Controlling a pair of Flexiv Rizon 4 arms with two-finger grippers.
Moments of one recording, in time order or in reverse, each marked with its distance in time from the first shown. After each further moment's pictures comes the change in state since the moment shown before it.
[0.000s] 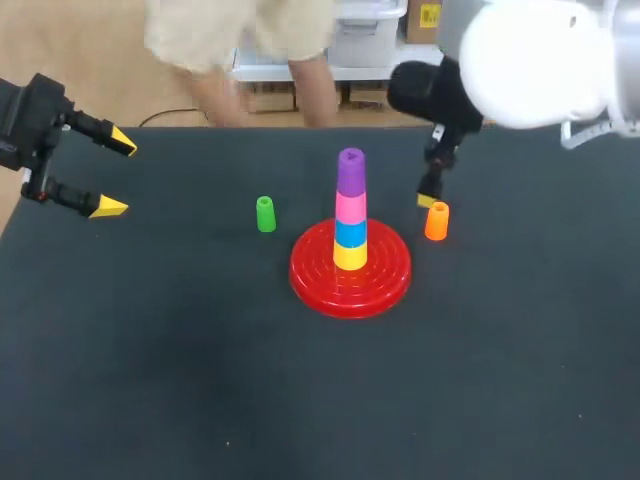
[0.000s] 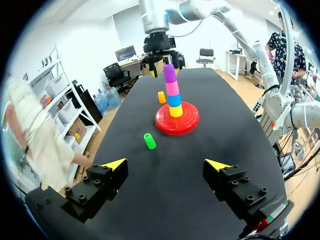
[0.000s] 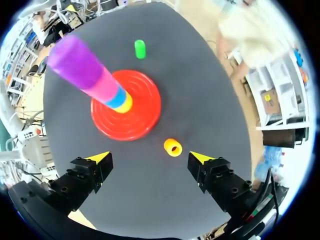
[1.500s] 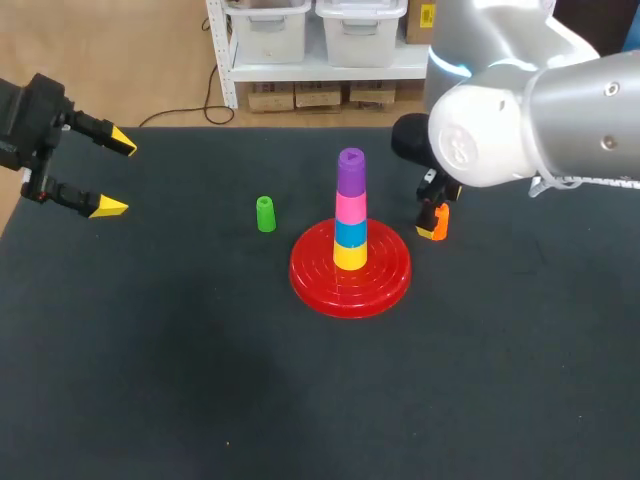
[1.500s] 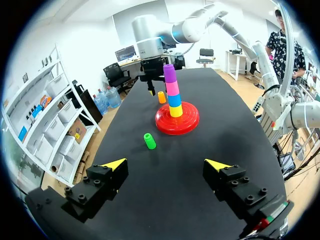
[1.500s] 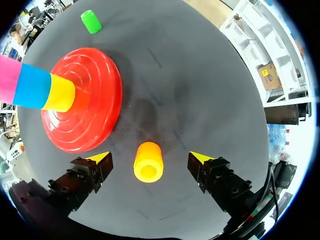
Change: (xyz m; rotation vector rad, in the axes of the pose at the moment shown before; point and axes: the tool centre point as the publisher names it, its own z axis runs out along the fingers) left arm 0.000 0.000 0.000 0.000 0.000 0.000; right arm 0.013 -0.044 0.093 0.033 0.078 0.148
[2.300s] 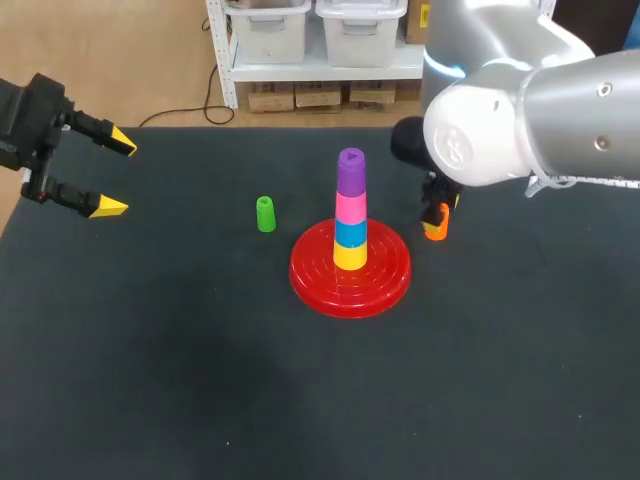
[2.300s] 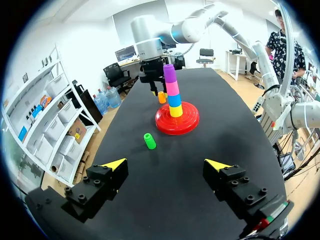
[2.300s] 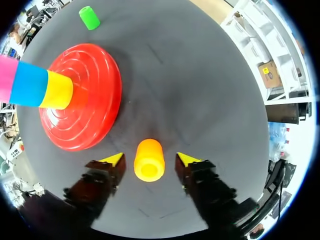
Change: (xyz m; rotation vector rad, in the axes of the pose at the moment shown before) left arm 0.000 0.000 0.000 0.000 0.000 0.000; right arm 0.005 0.002 0.003 -0.002 0.036 0.003
